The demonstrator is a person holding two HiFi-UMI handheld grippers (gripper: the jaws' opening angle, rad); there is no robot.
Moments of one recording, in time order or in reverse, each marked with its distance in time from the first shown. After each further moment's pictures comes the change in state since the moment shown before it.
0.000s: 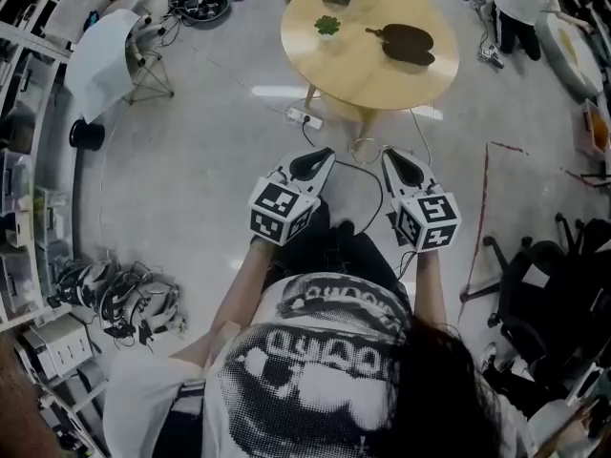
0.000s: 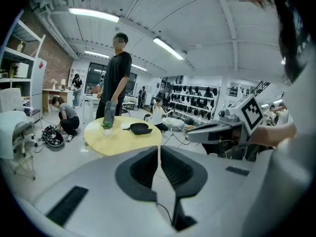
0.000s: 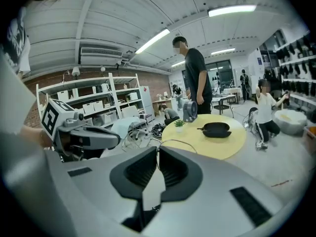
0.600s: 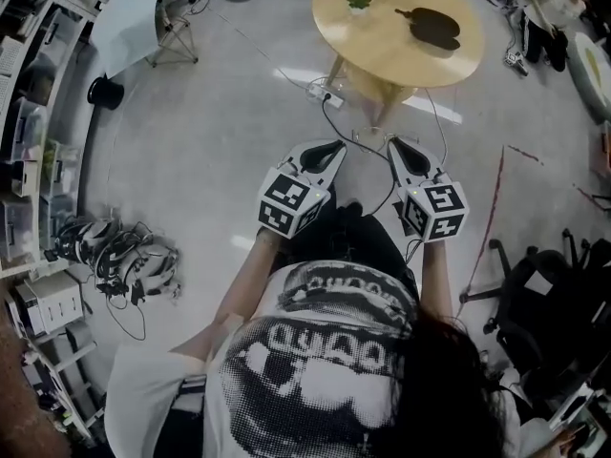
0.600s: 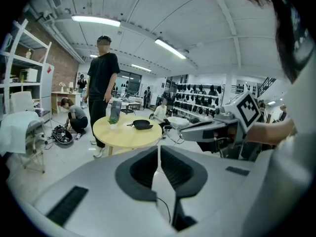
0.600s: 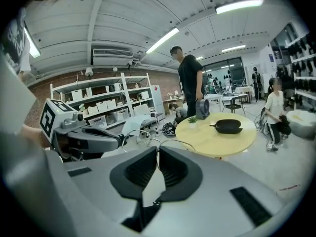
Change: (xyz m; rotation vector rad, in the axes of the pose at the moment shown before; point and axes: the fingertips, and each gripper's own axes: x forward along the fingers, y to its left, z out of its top) left arm -0.046 -0.044 -0.038 0.001 0.001 0.080; right arm -0.025 0.043 -0.032 -0.044 0.009 0.122
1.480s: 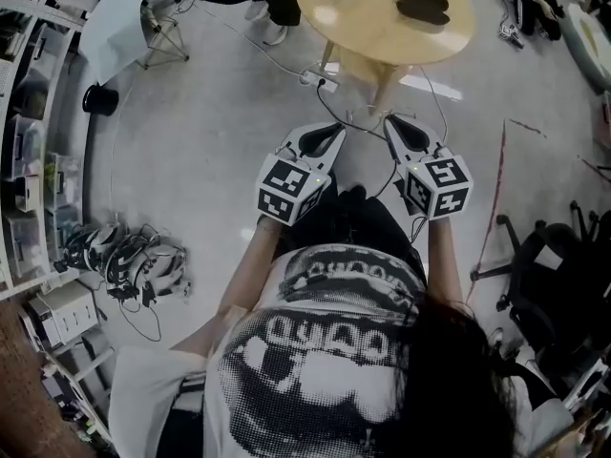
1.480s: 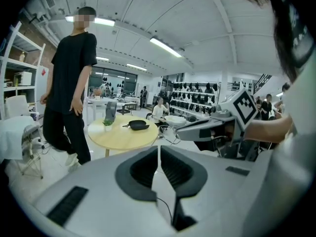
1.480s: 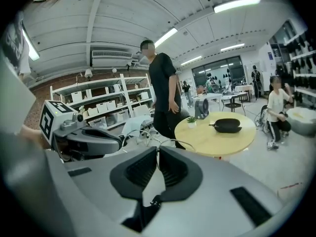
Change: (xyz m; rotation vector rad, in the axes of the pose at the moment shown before) left arm 0.007 -0.007 0.006 0.042 0.006 -0.024; right arm 0.002 -0.004 0.006 0.010 -0.007 0.010
